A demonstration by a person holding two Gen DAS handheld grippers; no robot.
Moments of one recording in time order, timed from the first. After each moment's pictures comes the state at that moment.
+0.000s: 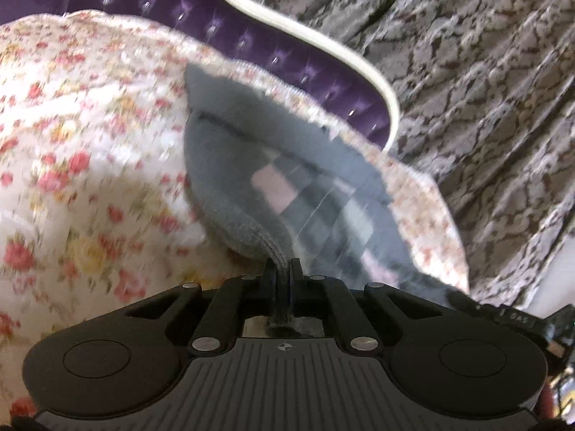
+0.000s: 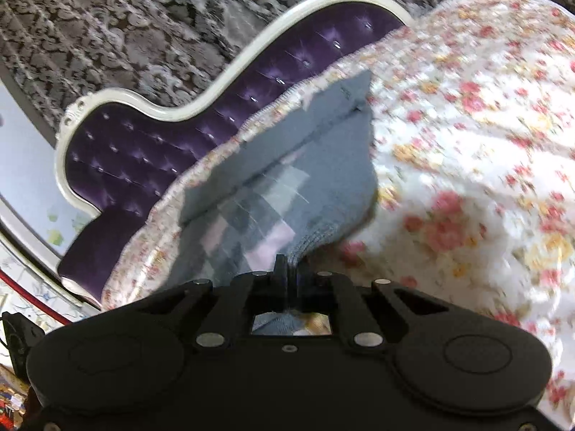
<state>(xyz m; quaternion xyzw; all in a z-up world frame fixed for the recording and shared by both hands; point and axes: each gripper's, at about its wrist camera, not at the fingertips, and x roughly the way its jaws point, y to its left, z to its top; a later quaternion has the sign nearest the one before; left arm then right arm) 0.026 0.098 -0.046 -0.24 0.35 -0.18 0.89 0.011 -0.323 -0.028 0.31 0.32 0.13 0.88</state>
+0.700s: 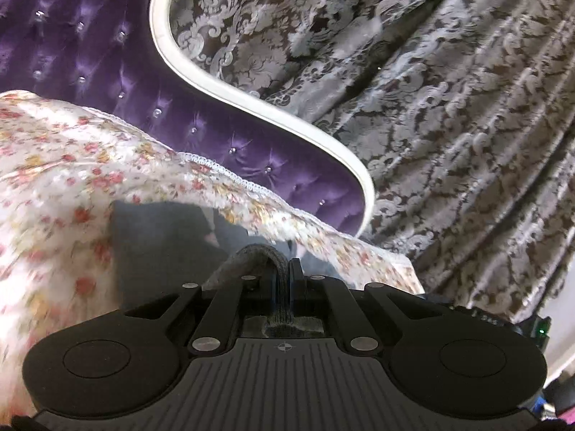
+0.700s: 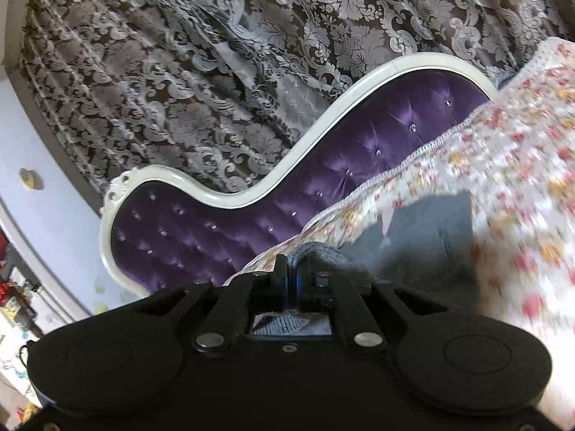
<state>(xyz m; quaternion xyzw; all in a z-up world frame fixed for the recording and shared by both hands) 0.198 0.100 0.022 -0.26 0.27 -0.22 0.90 0.180 -0.343 0.035 0.34 0.22 0.19 0.89</state>
